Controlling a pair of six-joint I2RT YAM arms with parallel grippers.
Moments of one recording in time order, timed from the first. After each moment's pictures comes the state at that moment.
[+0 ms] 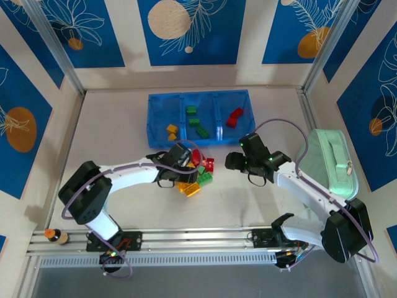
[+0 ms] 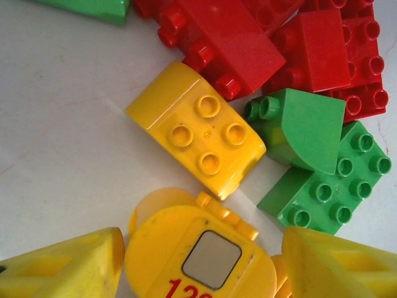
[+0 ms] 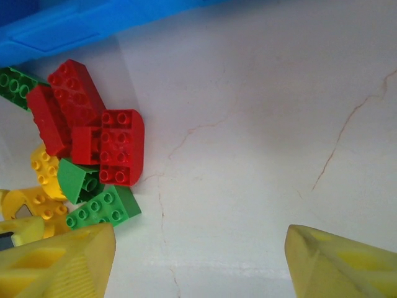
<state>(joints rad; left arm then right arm) -0.81 1.61 0.90 -0.36 0.01 -0.55 0.53 1.15 0.79 -0.65 0.03 0.66</state>
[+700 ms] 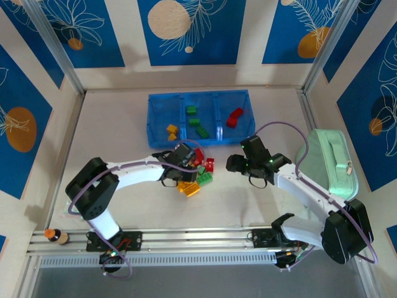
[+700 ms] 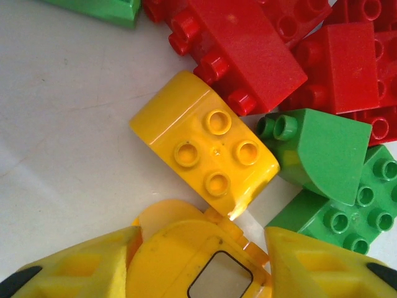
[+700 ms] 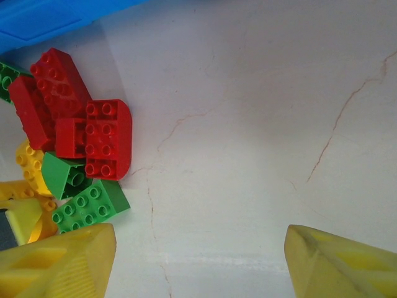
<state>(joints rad) -0.83 1.67 0.94 -0.39 -0.04 -0.61 0.51 1.14 0.74 -0.63 0.01 0.67</state>
